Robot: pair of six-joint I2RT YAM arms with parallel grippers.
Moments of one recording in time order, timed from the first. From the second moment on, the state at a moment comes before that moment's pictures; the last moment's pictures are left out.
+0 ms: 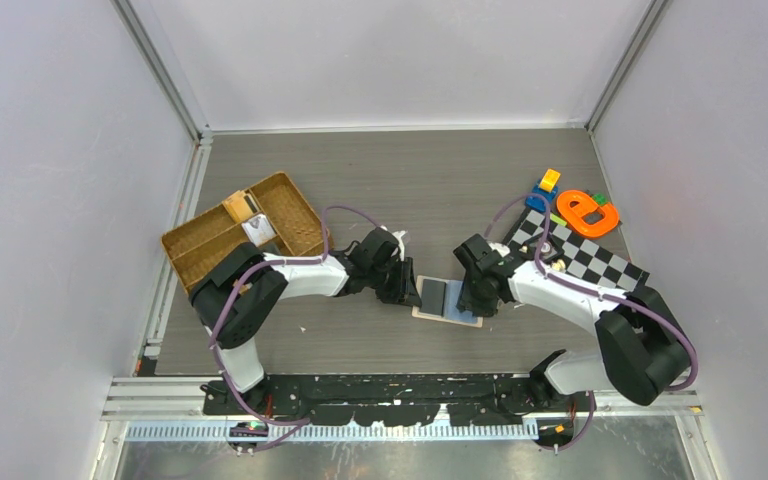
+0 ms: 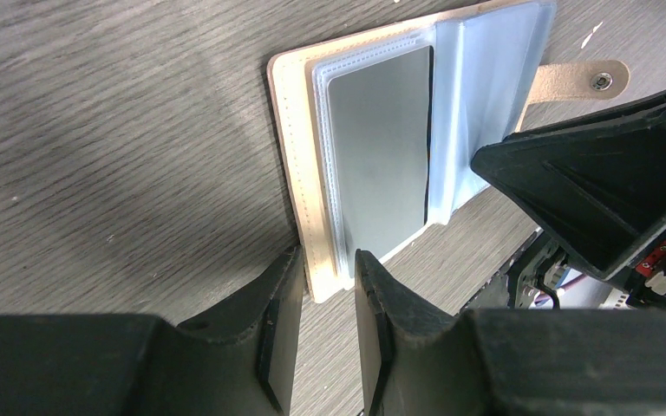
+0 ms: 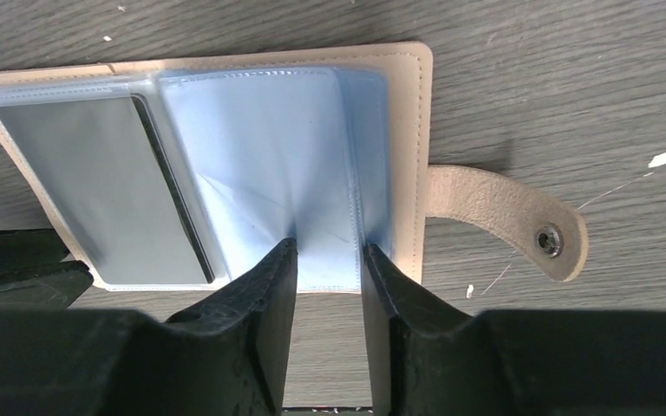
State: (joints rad) left arm -0.83 1.77 0.89 0.02 0.33 -0.76; right arm 0.62 1.35 0.69 -0.62 0.12 0.89
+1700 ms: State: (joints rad) left arm -0.79 1.43 0.80 -0.27 0.17 -0.68; right arm 0.64 1.48 0.75 -0.16 -0.24 0.91
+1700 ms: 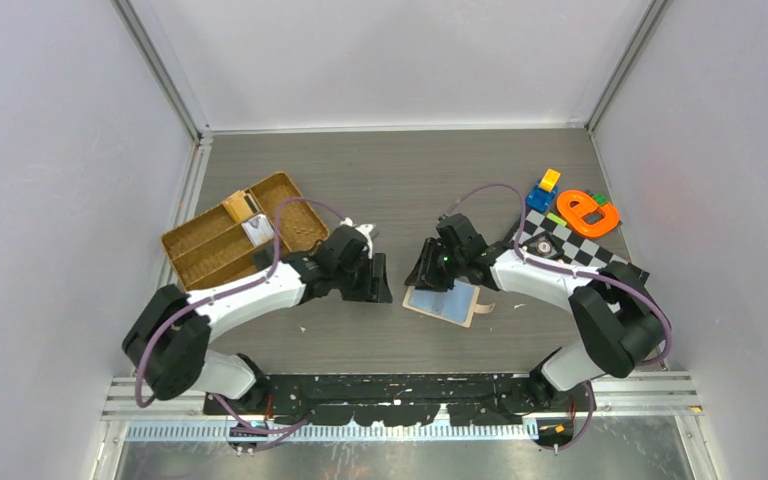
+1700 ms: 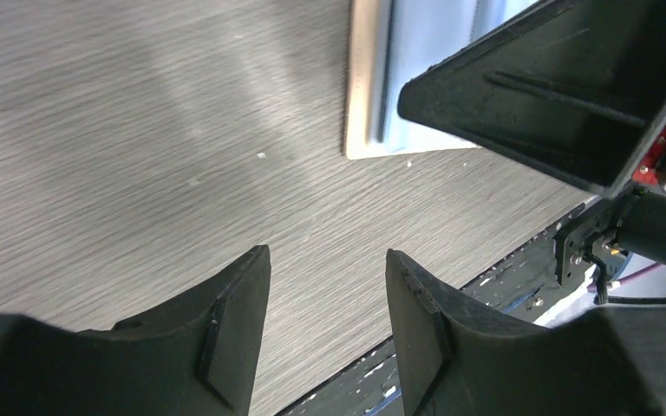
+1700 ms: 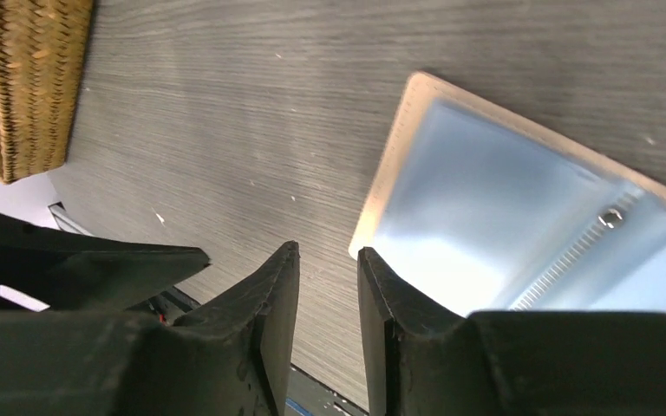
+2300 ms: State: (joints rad) left arm -0.16 1.22 0.99 -0.72 0.04 -0.34; right arm 0.57 1.34 0.90 -0.29 -0.19 0.74
